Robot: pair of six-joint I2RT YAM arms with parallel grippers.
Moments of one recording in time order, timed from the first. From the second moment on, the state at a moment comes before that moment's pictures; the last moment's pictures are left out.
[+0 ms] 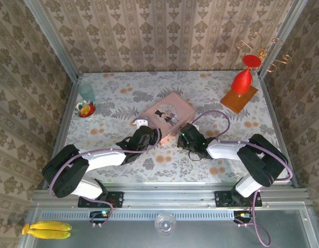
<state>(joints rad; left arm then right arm) -0.88 1.43 0.57 0.23 -0.34 -0.72 0.68 1.57 0.63 0.09 0.12 0.92</state>
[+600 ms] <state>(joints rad) -0.89 1.42 0.55 0.24 -0.35 -0.75 0.64 1.57 0.63 0.12 0.02 0.97</state>
